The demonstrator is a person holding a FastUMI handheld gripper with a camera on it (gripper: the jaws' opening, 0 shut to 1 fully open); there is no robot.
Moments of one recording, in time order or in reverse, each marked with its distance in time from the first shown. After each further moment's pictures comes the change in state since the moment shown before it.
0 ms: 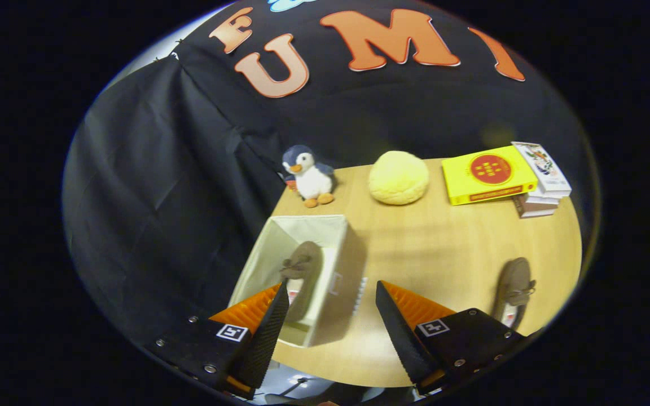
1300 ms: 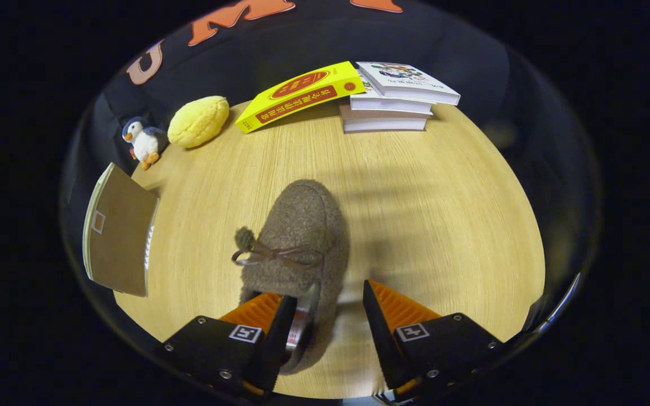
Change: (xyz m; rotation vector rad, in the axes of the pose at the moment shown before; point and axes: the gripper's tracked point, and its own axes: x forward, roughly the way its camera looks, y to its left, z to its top) arm 0.026 -0.349 -0.151 0.088 0.215 -0.410
